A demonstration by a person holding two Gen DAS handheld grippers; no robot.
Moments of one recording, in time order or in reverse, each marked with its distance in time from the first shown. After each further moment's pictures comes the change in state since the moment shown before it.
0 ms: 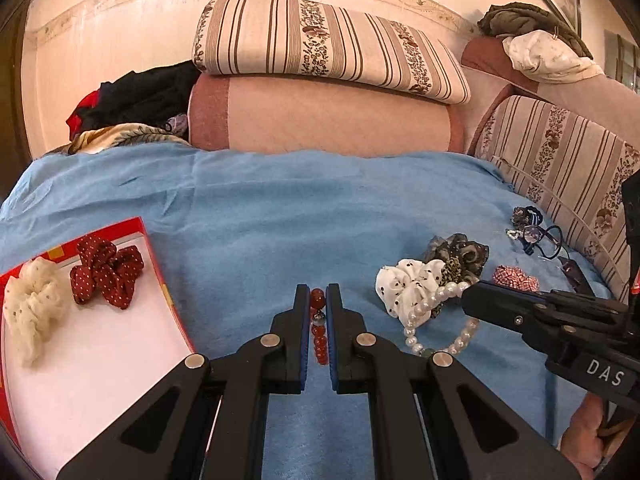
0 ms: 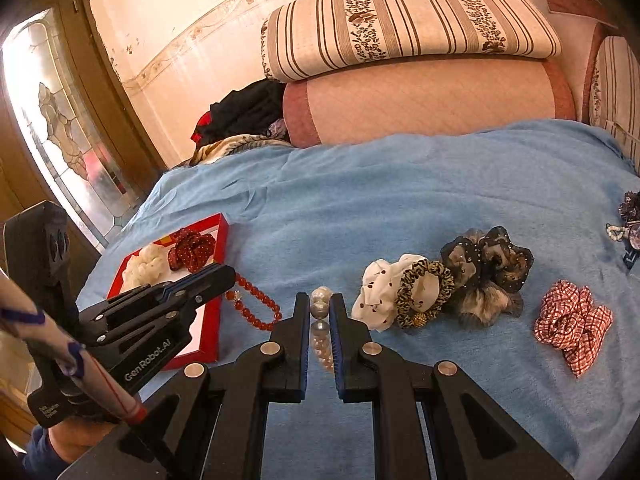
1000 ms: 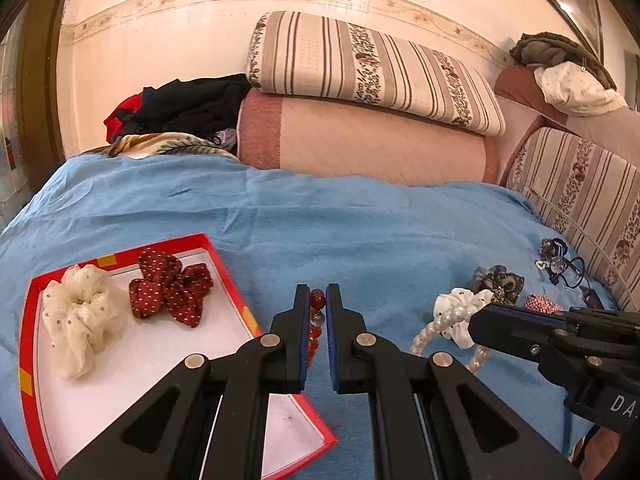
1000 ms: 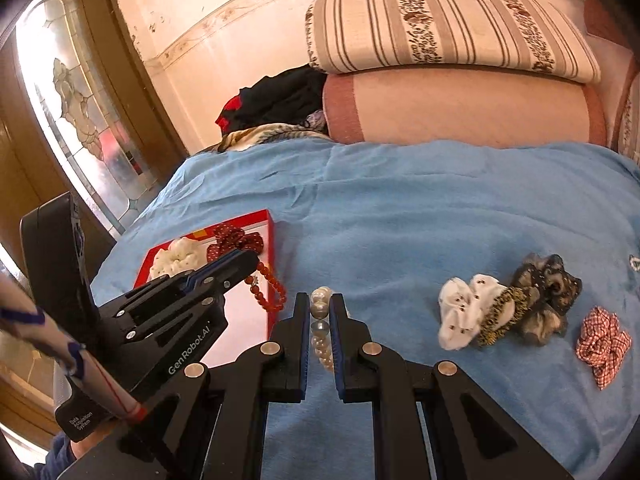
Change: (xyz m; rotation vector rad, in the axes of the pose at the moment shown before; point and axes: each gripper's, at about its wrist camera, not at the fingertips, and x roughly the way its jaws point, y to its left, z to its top) left arm -0.025 0.058 0.010 -0.066 -0.071 0.089; right arm 0.021 0.073 0.019 -0.076 0.048 0.034
